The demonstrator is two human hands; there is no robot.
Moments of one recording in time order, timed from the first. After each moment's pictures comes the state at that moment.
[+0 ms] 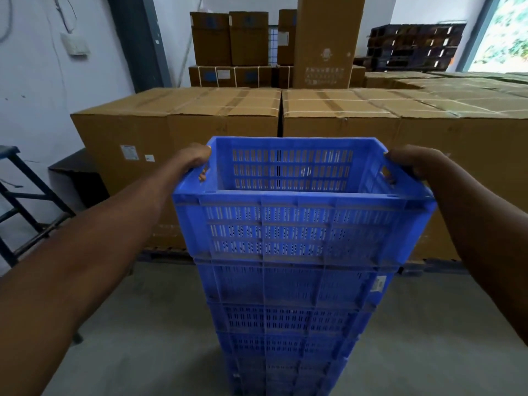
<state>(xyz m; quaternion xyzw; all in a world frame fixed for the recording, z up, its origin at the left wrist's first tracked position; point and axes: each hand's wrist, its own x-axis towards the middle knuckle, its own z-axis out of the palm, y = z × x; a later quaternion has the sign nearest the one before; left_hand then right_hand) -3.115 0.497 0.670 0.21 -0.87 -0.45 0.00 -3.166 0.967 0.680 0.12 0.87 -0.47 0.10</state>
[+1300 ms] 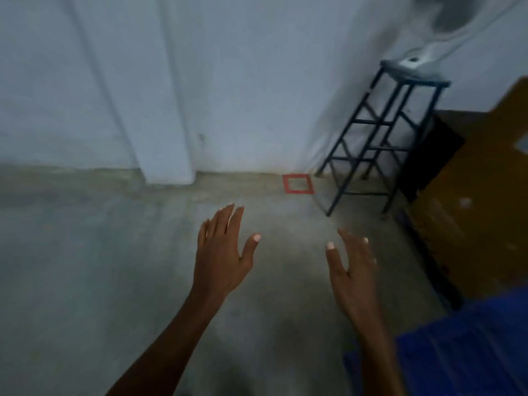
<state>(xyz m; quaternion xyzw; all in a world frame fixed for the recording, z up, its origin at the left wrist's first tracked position) -2.399 0.585 0.452 0.66 -0.69 -0.06 0.29 -2.647 0.614 0.468 -0.60 0.69 -0.37 0.17</state>
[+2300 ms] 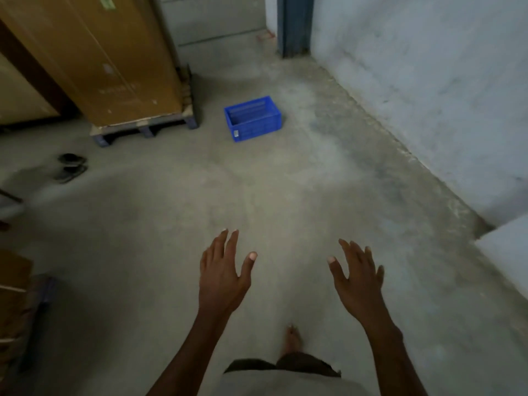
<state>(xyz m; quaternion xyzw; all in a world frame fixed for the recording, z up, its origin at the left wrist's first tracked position) -1.612 0.782 0.361 0.97 -0.07 0.00 0.25 -1.683 0.515 0.351 -0.92 0.22 0.02 0.34</state>
